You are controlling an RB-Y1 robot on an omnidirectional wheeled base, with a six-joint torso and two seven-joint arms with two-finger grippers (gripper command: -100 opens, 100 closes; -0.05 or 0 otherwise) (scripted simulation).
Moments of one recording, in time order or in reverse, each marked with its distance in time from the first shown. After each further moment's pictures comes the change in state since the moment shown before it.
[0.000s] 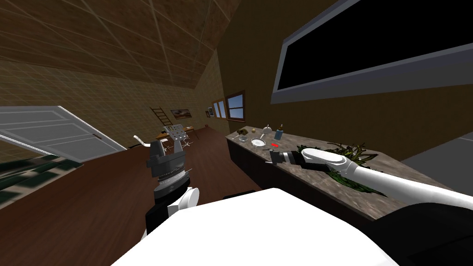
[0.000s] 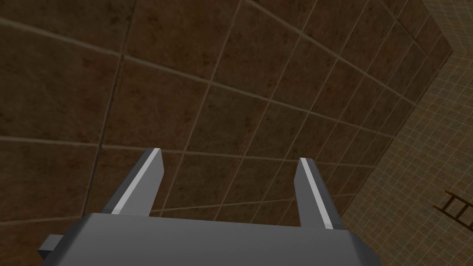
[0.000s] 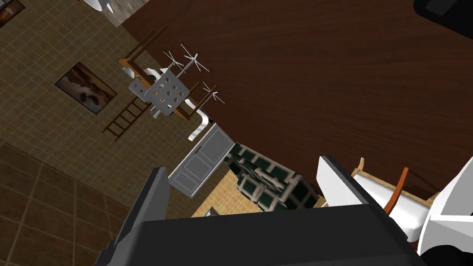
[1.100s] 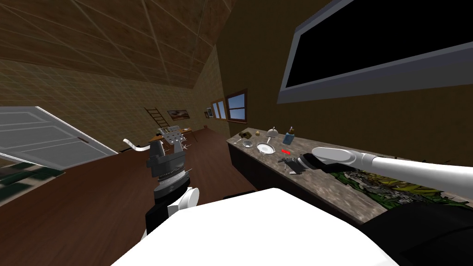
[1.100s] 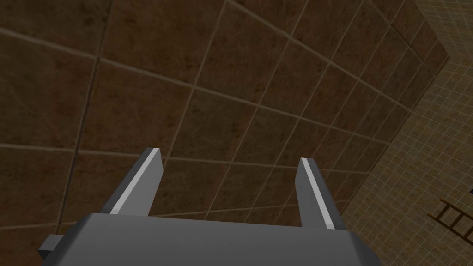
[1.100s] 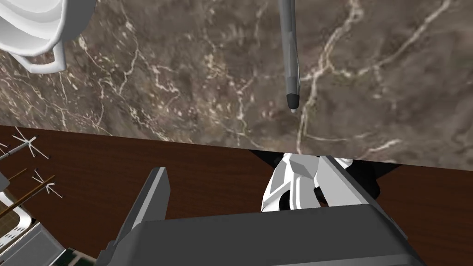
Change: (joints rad) left arm 0.000 0.000 0.000 0.000 0.000 0.000 0.000; right arm 0.064 -0.289 0.125 0.174 0.283 -0.057 0.177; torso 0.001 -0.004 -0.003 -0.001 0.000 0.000
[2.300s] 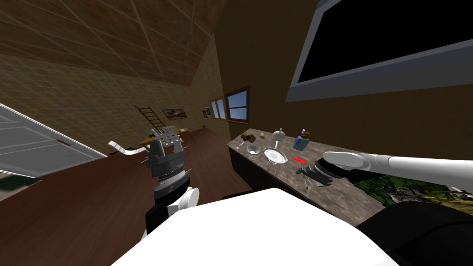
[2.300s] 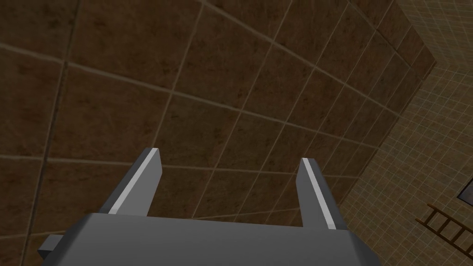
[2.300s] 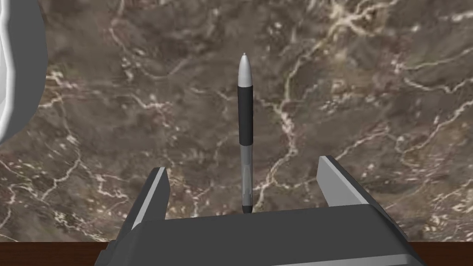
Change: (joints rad) left arm 0.000 0.000 0.000 0.000 0.000 0.000 0.000; right arm 0.070 -0.134 0.119 0.091 0.185 -0.007 0.084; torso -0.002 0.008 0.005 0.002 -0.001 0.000
